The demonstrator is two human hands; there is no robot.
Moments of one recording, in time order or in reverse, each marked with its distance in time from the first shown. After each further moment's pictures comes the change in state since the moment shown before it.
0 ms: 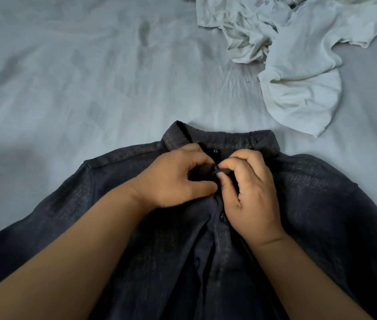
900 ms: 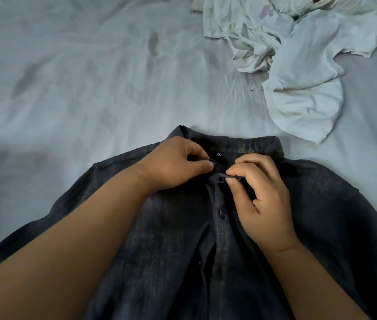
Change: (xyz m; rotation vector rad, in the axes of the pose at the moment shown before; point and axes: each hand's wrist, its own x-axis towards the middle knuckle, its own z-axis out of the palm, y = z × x) left_hand 0.004 0.014 -0.023 -0.035 0.098 -0.213; right_hand 0.004 -0.007 -0.020 0.172 -0.001 0.020
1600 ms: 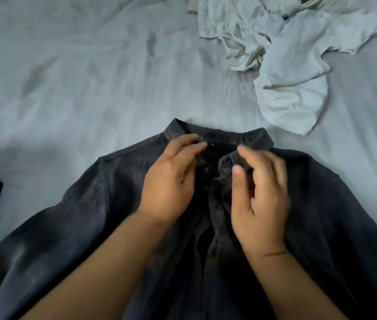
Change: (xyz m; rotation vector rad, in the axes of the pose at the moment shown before) left_hand -0.046 -0.003 0.043 0.074 0.533 0.272; right_hand -0.011 -0.045 -0.010 -0.063 0.227 0.163
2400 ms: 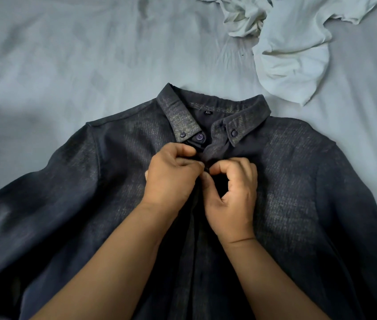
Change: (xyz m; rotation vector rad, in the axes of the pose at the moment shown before) left_hand -0.036 0.018 0.021 -0.586 -0.031 -0.738; right_hand -0.057 0.018 0.020 0.029 -0.078 0.094
